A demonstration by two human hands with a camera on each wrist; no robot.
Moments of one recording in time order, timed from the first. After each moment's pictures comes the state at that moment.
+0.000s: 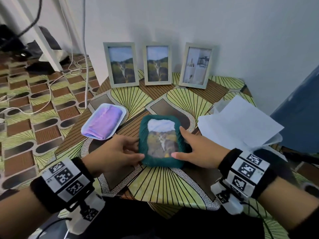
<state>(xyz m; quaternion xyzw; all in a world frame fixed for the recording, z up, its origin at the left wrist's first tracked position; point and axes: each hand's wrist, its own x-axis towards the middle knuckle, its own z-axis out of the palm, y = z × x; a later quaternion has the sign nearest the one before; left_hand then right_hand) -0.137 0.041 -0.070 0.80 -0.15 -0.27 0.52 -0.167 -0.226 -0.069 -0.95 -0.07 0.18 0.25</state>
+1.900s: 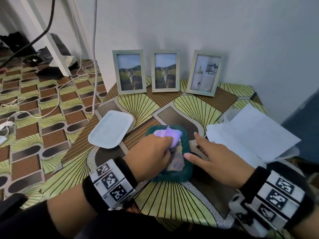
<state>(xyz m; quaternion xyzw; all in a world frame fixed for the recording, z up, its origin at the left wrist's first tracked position) -0.132 -0.022 -0.051 0.93 -0.35 0.01 0.12 -0.178 -0.233 -0.063 -0.97 -0.04 0.11 0.22</state>
